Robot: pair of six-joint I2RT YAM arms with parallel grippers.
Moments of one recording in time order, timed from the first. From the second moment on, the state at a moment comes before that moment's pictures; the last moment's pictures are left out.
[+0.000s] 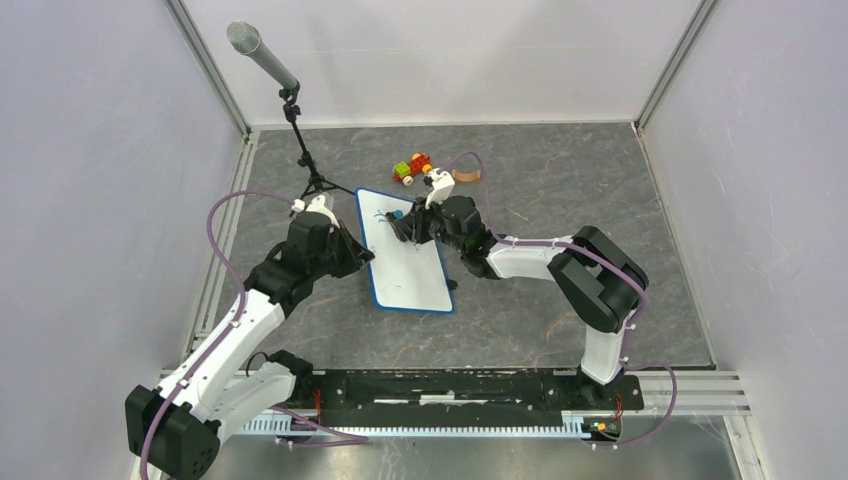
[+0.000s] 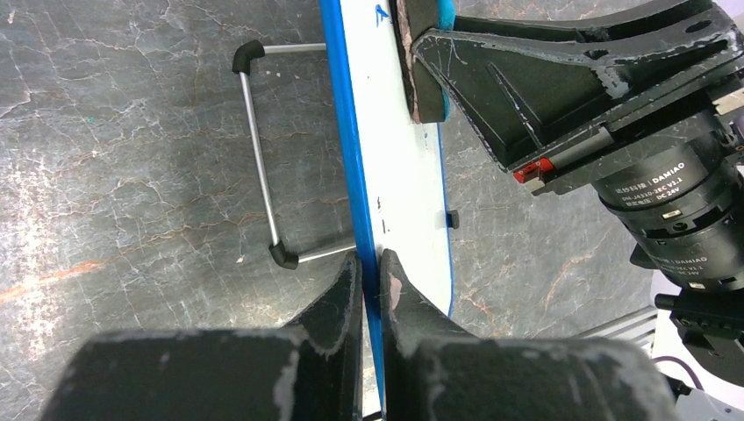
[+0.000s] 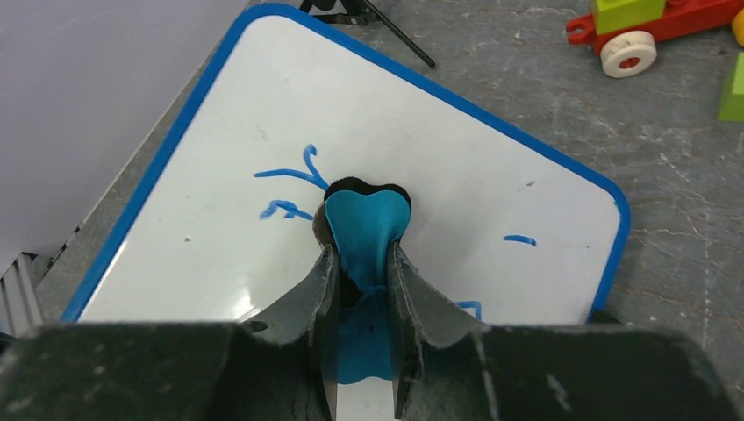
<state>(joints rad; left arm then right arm) -0.43 0.92 0.73 -0.47 0.06 -0.74 0.80 1.87 1.01 0.63 -0.05 0.44</state>
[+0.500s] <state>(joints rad) -0.43 0.93 0.73 -0.47 0.07 -0.72 0.89 1.82 1.05 0.50 0.07 0.28</state>
